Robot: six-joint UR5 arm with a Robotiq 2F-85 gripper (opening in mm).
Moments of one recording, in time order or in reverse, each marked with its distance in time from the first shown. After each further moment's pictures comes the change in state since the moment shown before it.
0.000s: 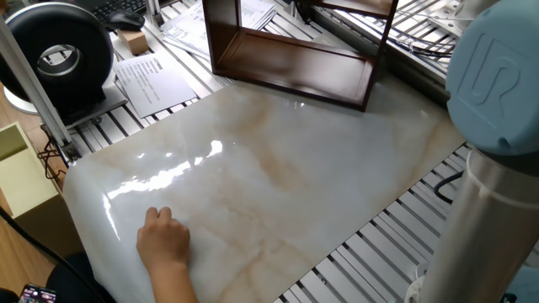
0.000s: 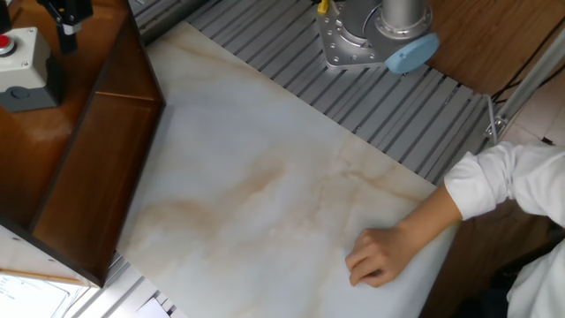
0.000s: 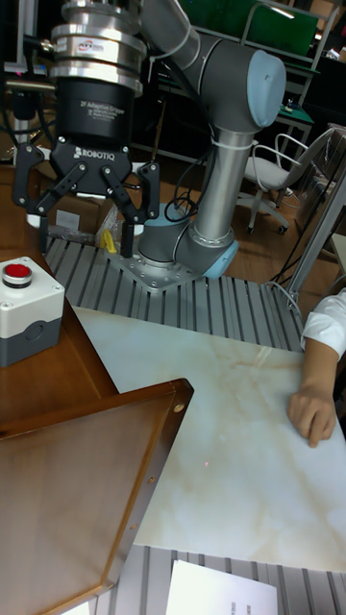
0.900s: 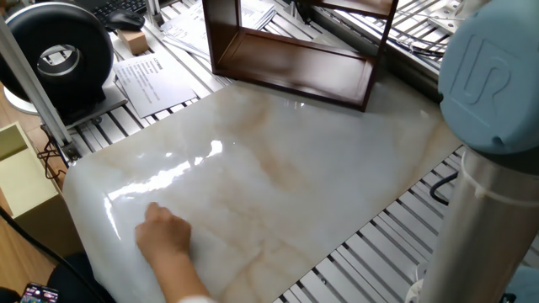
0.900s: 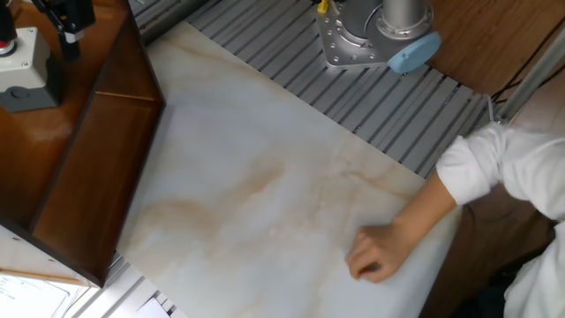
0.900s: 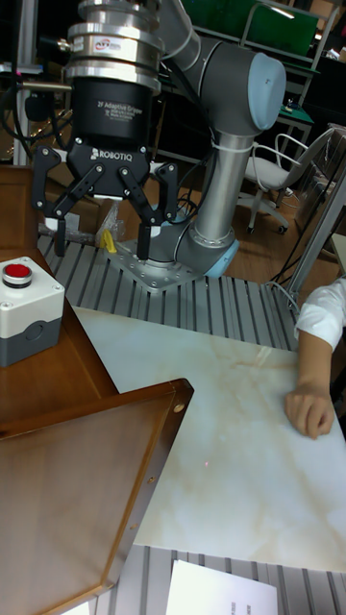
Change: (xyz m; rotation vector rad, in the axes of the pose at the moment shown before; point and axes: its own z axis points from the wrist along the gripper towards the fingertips) arm -0.014 0.020 -0.003 -0.023 0.014 0.039
